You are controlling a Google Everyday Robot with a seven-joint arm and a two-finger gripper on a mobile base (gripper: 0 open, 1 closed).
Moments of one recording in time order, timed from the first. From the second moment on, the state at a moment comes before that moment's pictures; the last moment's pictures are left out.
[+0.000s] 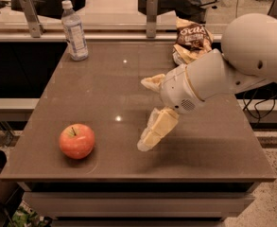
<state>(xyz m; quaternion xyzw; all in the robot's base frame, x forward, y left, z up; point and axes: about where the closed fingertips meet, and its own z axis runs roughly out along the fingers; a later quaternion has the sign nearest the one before) 0.470 -0.011 0.877 -0.64 0.66 0.23 0.33</state>
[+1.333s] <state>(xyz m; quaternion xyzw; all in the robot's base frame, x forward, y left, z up) 0.455 0.034 0.853 -0.62 0.62 0.30 0.37</state>
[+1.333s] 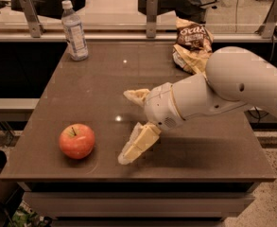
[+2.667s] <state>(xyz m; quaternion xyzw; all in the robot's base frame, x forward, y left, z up) 0.426 0.114 0.837 -0.62 0.58 0.38 0.37</state>
